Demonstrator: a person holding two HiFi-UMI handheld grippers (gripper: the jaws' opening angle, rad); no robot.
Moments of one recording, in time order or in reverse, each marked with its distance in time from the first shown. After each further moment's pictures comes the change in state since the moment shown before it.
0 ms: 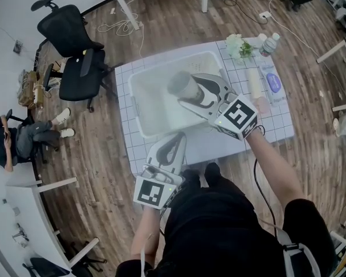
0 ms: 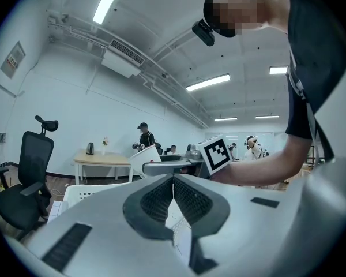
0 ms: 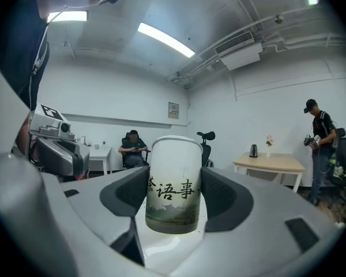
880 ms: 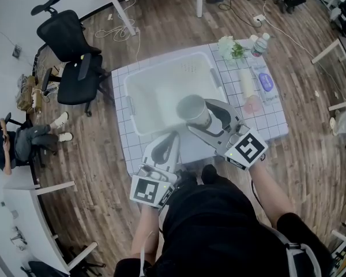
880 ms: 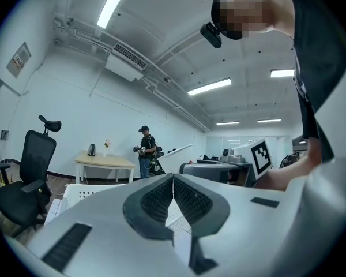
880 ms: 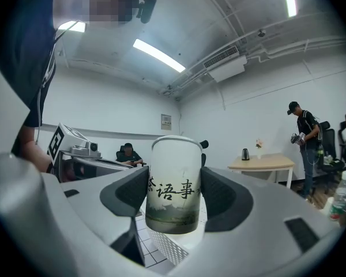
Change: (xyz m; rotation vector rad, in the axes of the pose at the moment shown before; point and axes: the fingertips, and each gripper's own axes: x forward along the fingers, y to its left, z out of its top) left arm -0.010 -0.013 0.003 -0.022 -0.041 0.020; right arm -0.081 0.061 0.009 0.071 -0.114 -0.075
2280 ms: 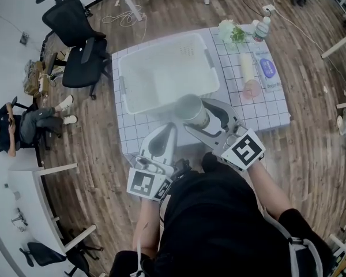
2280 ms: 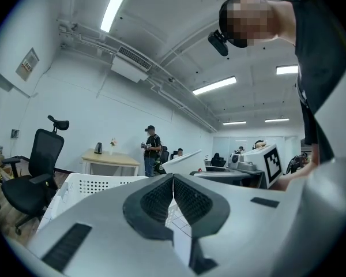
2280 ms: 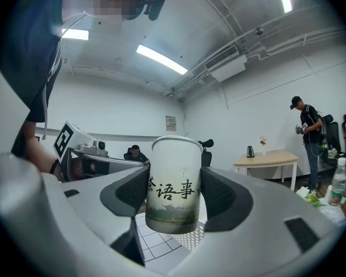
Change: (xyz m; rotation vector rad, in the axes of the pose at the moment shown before) left arm -0.010 -0.050 -0.019 -0.025 0.001 0.080; right arm -0.056 0.029 -0.015 0.025 -0.068 0.043
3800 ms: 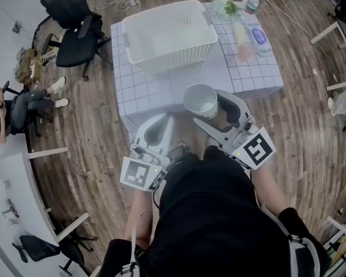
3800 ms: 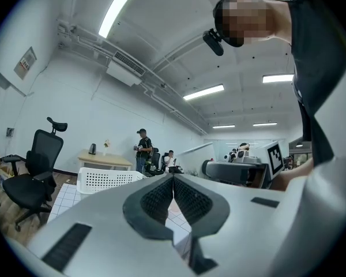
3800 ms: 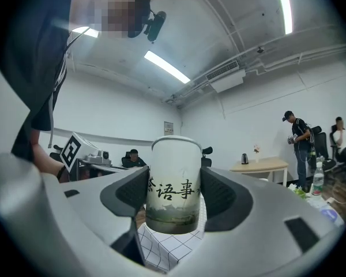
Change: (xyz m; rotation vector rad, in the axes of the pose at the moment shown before) left arm -0.153 -0.055 -0.004 0.010 -0.027 -0.086; right arm -0.074 0.158 0.017 -0.031 -0.004 -0.074
